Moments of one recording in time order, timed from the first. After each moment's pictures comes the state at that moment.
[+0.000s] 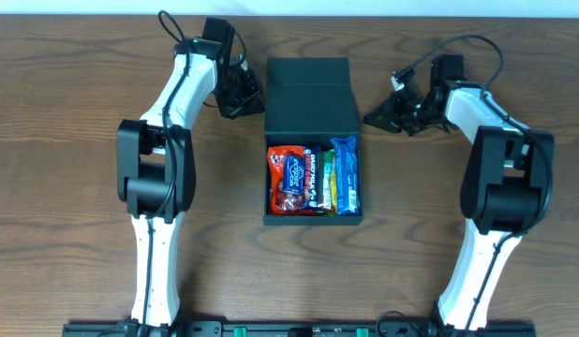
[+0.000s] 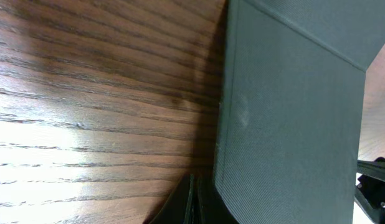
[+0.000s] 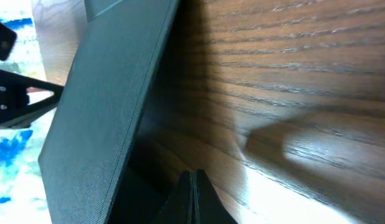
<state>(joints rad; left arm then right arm) -0.18 2.41 2.02 -1.00 0.54 -0.58 -0.07 2.27 1.55 -0.62 -0.86 0.19</state>
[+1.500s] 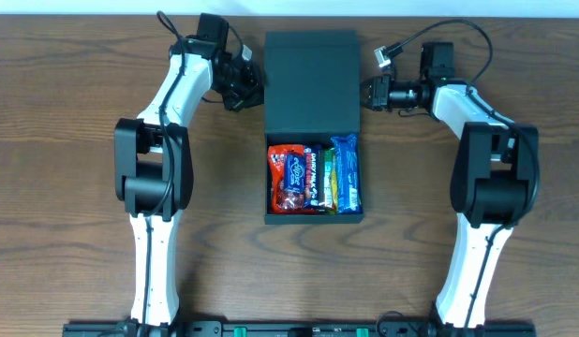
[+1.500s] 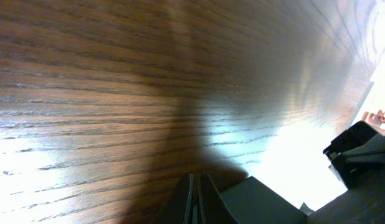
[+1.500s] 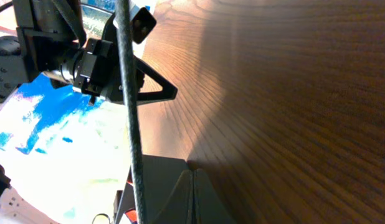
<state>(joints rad) -0.16 2.41 2.02 -0.88 0.71 -0.52 -0.02 2.32 1.62 -0.33 -1.23 0.19</state>
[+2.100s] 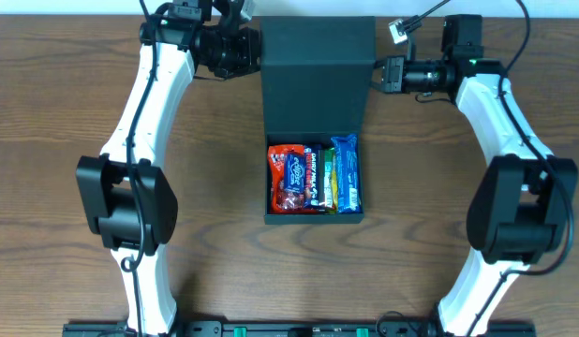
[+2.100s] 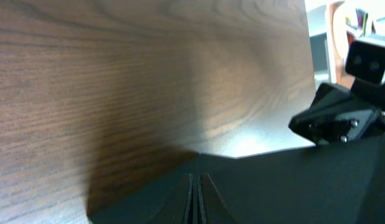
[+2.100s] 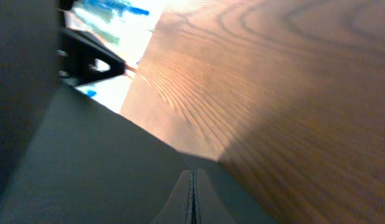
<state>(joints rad) -0.17 2.12 2.03 -0.93 0.73 -0.25 -0.02 2.04 1.63 -0.60 -1.11 0.06</state>
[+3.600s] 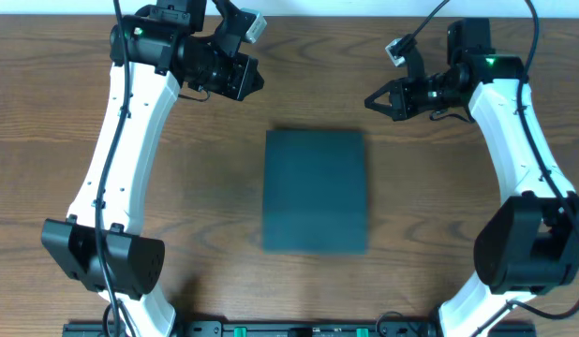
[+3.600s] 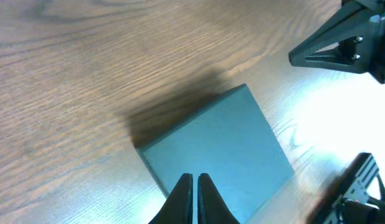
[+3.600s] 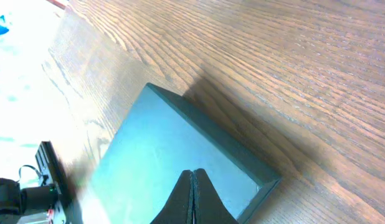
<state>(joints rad) -0.22 1.87 2.03 -1.25 0.55 0.15 0.01 1.88 1.63 -0.99 -0.82 -0.29</state>
